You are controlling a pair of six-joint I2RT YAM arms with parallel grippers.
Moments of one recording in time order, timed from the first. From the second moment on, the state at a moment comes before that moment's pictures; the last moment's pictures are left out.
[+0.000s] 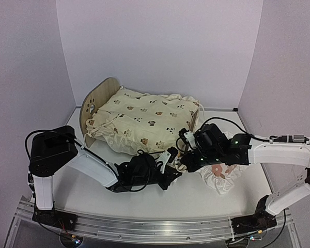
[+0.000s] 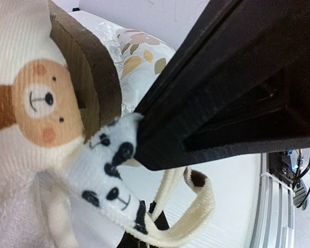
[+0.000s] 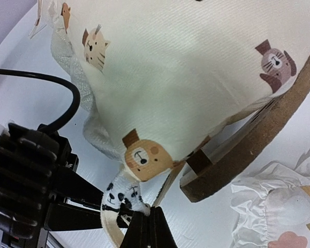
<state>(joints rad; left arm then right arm) -1.21 2.00 0.95 0.74 0.03 -0.35 0.96 1.38 0.93 -0.38 0.13 0.35</state>
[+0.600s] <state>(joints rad) -1.21 1.96 0.95 0.74 -0.01 -0.38 0.96 1.31 0.89 -0.36 0.19 0.35</state>
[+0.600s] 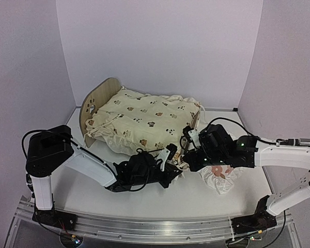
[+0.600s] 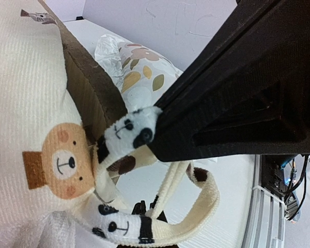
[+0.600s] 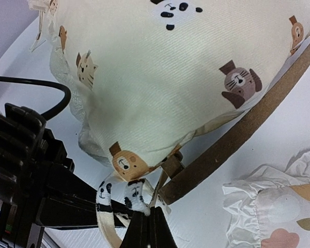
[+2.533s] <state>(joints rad) -1.19 1.92 0.82 0.42 -0.07 -0.51 0.86 1.33 0.96 -0.31 0.17 0.53</state>
